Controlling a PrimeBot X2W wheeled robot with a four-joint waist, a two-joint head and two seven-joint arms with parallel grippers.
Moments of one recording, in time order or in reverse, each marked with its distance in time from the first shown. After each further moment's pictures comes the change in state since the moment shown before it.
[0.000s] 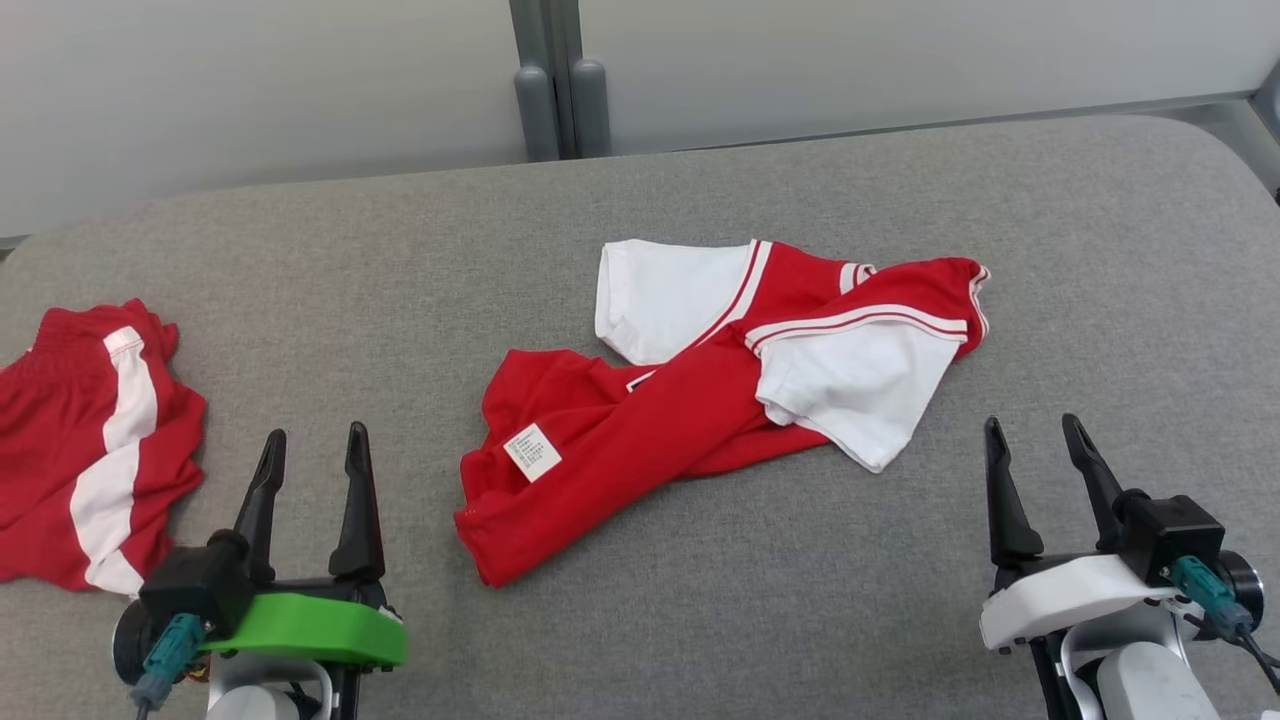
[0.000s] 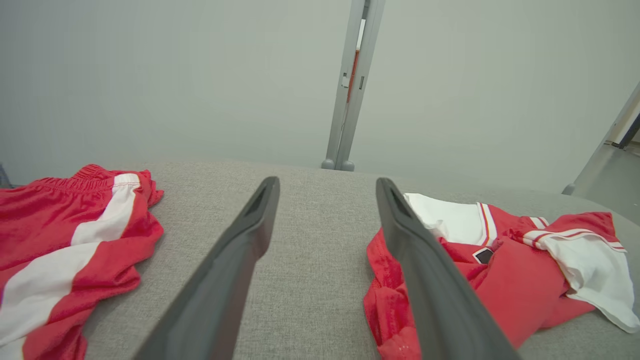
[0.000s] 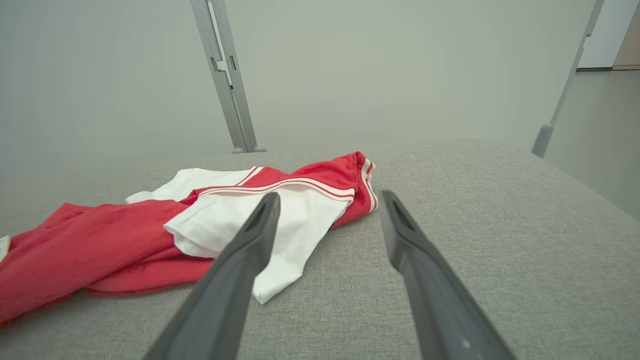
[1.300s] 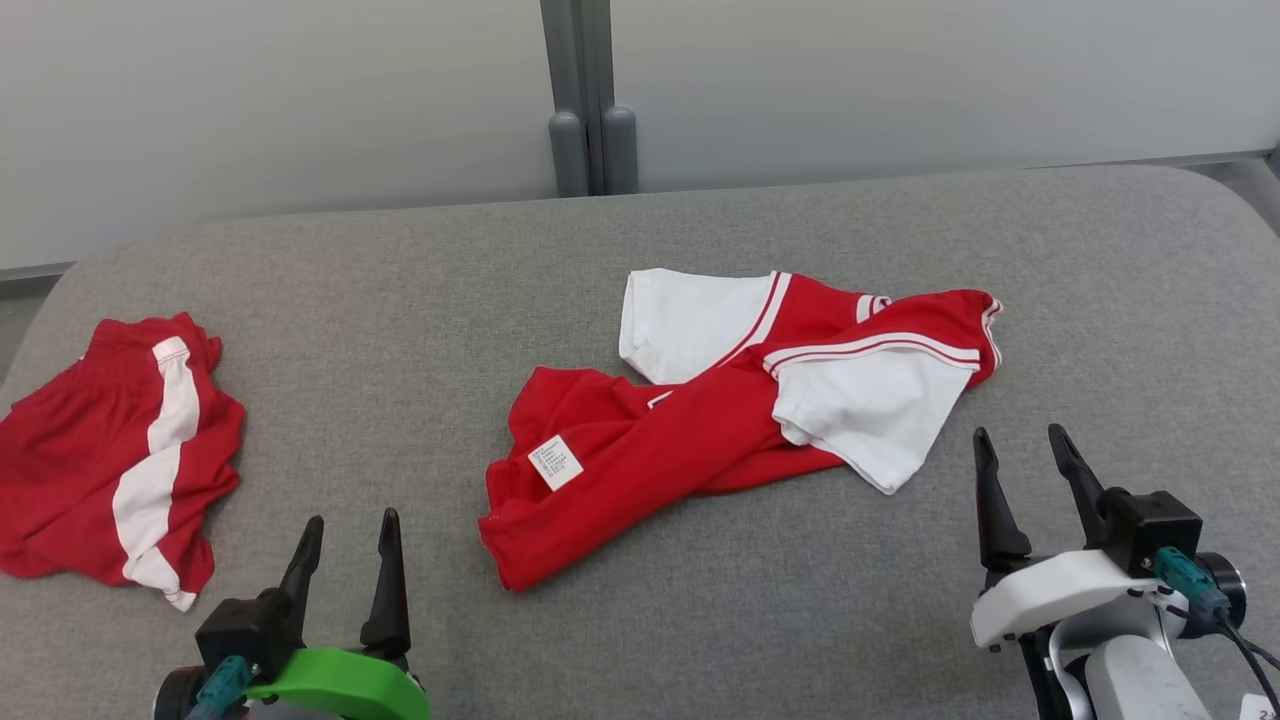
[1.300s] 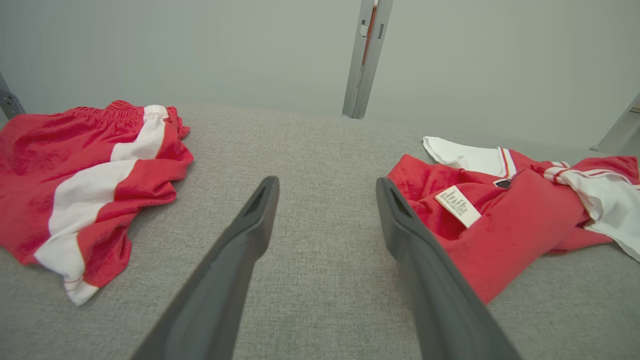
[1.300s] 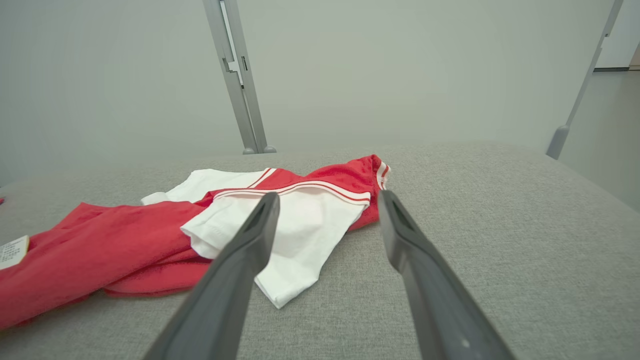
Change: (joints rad) left arm 0.053 -0.025 0.013 0.148 0.063 -0.027 -0.001; right arm -0.032 0.000 0.002 0.101 0.003 0.000 0.000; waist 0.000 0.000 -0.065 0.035
